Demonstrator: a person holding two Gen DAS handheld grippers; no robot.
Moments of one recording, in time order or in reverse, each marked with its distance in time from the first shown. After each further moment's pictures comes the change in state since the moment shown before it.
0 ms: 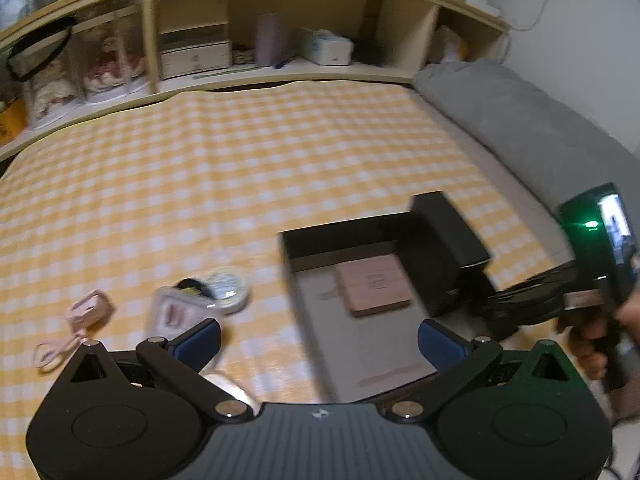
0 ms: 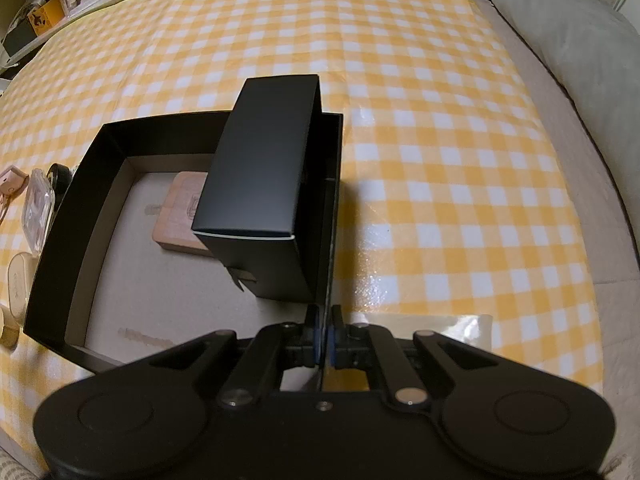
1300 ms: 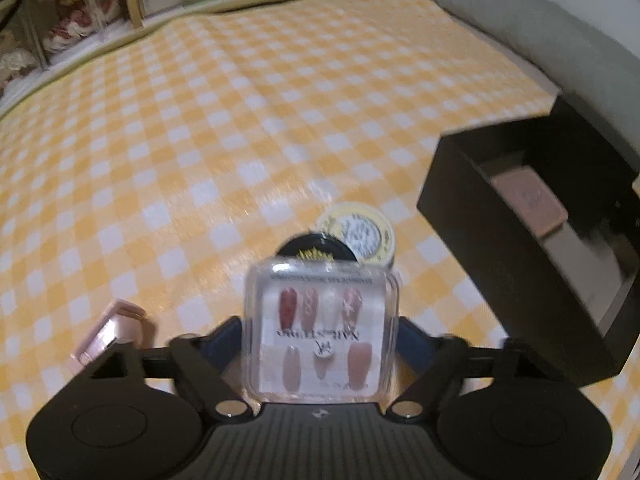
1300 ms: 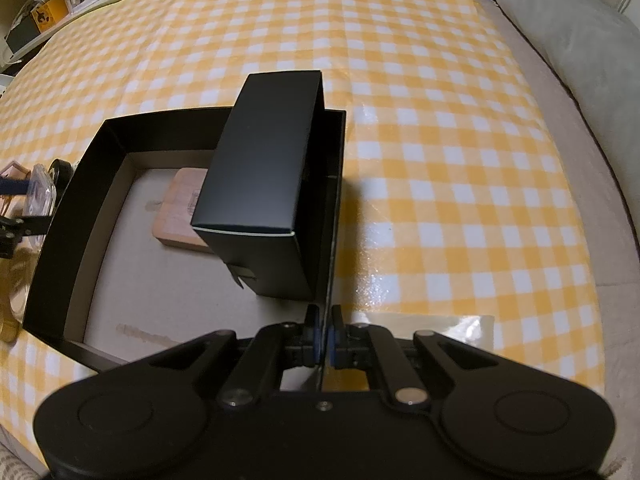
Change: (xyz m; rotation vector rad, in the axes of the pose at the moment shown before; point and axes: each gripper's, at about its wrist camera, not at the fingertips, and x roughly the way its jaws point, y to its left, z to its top) left arm 0.124 0.115 -0.011 0.188 0.176 -0.027; right arm 0.000 0.001 0.000 -0.003 0.003 0.003
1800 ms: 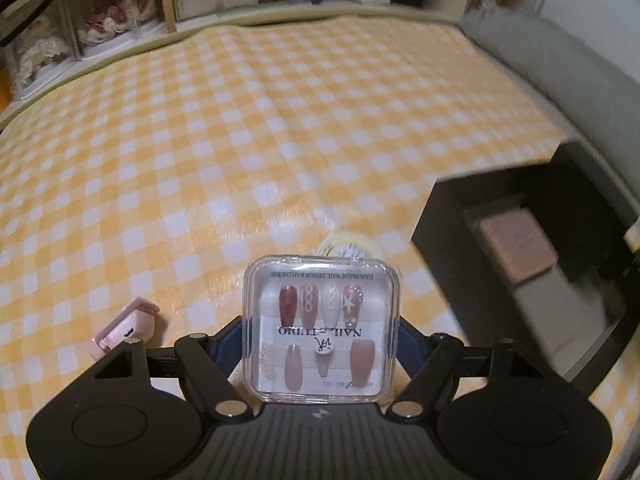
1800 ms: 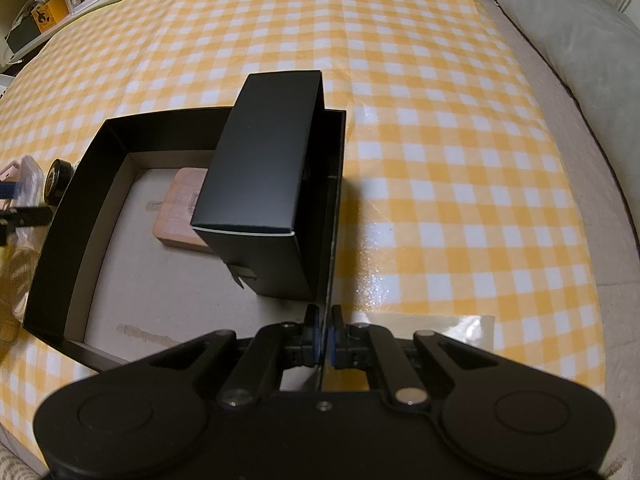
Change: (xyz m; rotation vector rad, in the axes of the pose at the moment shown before) left arm -0.035 -0.003 0.012 -0.134 -0.049 0.018; right arm 0.000 -0.001 0.000 -0.001 0.000 -0.001
